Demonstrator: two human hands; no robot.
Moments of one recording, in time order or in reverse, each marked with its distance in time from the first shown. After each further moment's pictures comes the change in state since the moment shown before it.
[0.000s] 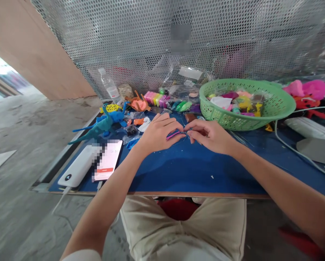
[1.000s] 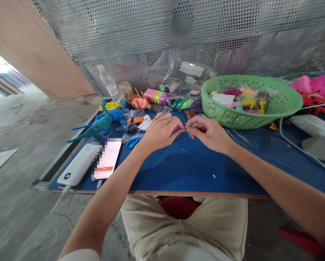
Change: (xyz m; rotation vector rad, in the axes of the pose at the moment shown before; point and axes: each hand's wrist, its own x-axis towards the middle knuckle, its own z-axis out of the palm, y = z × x) left_hand -0.004 -0.007 0.019 0.122 0.004 -0.007; right_hand 0.004 0.010 0.015 0.127 0.115 0.155
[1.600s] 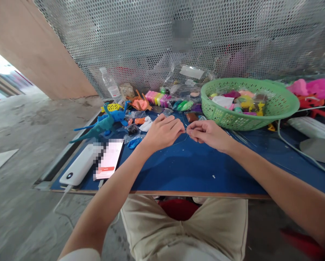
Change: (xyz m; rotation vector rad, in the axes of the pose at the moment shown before) left_hand 0.004 0.004 -0.006 0.220 0.019 0.154; right_hand 0.003 -0.001 -0.004 0.241 -0.120 0.285
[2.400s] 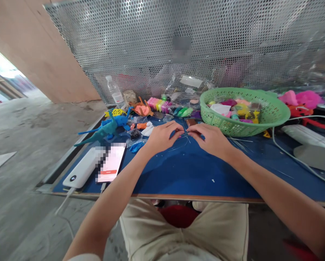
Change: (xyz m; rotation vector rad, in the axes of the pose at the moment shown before) left_hand -0.004 -0.002 0.001 -0.458 -0.051 -0.345; right_hand 0.000 0.006 -0.004 -0.826 0.280 -0.682
